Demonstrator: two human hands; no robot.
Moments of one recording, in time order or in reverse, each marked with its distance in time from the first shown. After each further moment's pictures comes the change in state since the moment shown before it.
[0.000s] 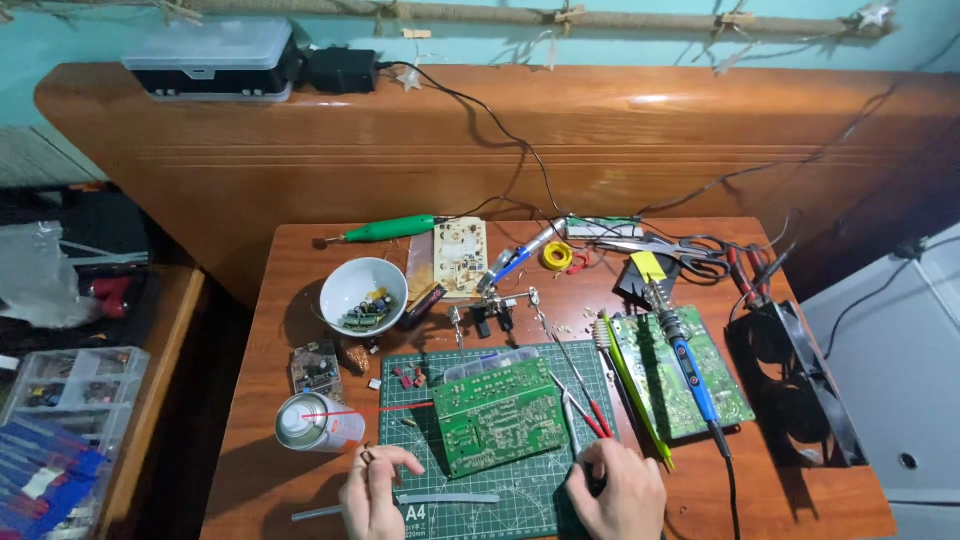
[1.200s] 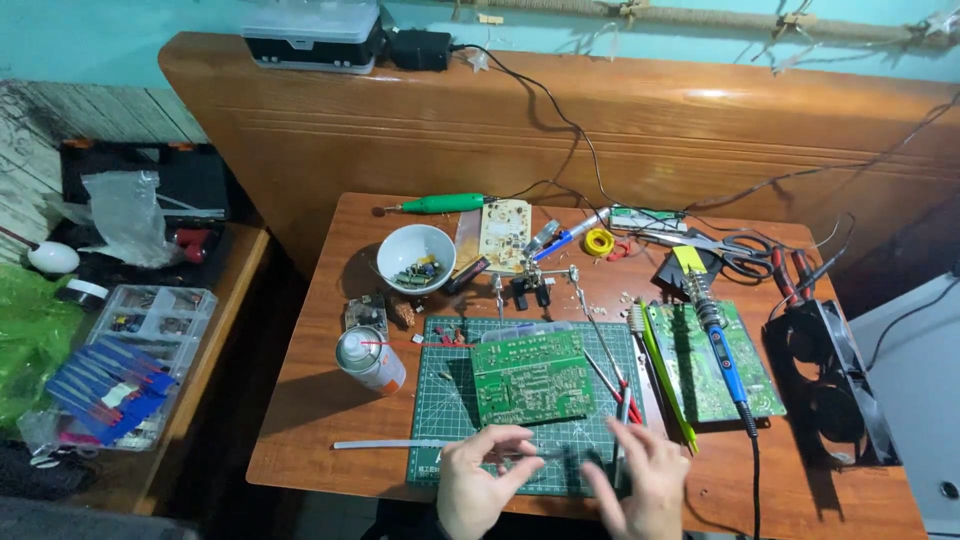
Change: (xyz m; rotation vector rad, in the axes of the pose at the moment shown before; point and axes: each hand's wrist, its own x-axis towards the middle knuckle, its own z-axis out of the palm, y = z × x) left_hand -0.049 0.036 0.026 -0.083 -0.379 0.220; right_hand -0.035 0.007 -0.008 0.112 0.196 -0.250
